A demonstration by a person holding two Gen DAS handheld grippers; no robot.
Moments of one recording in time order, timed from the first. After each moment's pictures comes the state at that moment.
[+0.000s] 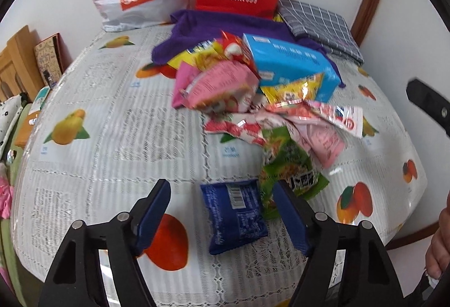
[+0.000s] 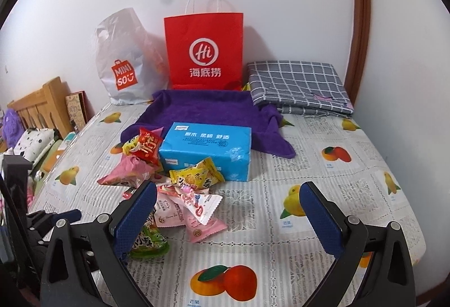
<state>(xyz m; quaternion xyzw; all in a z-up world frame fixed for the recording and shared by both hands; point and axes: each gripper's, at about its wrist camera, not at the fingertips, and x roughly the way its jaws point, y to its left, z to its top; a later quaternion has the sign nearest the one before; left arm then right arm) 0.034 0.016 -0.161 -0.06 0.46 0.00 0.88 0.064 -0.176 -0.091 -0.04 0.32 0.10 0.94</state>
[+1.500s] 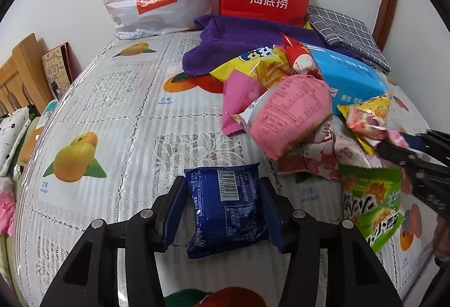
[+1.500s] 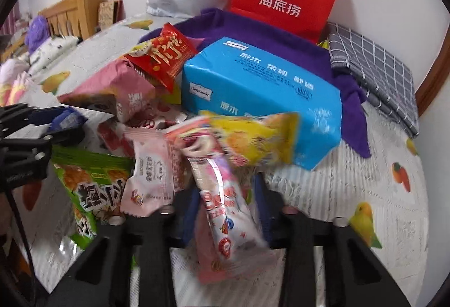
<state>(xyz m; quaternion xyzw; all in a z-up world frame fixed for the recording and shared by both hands) 0.079 0.067 -0.191 -0.04 0.43 0.04 0.90 0.128 -0.127 -0.189 -0.17 0.41 0.22 0.87</state>
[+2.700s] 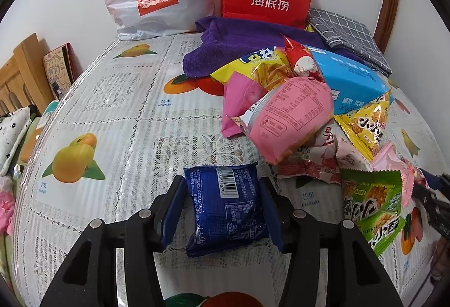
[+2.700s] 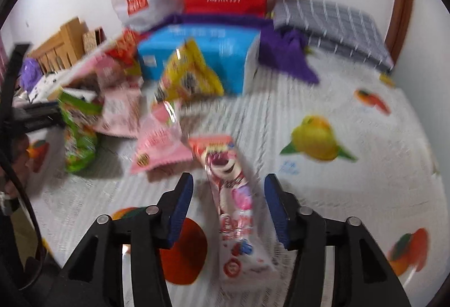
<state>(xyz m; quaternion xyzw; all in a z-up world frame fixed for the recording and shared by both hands) 0.077 0.067 -0.192 -0.05 0.42 0.05 0.90 0.092 -0.225 -0.214 -0.09 0.41 0.17 0.89</state>
